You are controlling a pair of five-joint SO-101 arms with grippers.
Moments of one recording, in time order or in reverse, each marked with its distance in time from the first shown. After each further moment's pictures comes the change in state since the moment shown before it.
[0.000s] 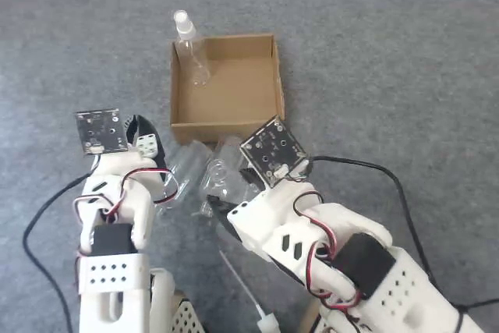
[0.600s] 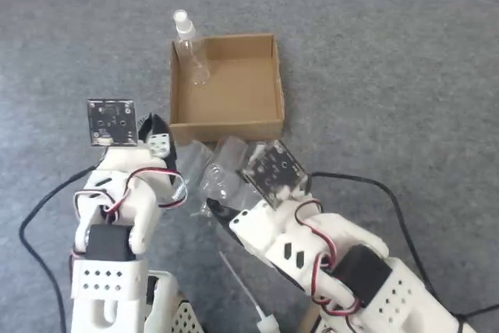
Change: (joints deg) left arm 6.8 0.0 -10.5 13.5 -0.3; right arm 0.1 -9.3 15.1 -11.8 5.8
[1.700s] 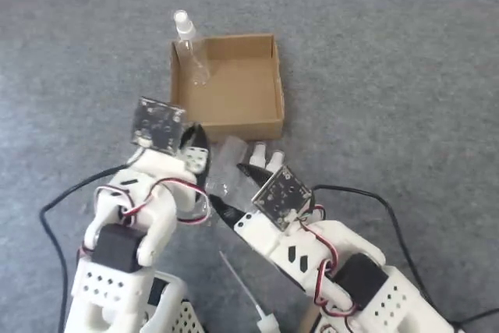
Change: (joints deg) left arm 13.9 -0.1 -6.7 9.8 -4.1; right arm 1.8 -8.6 13.2 -11.6 7.6
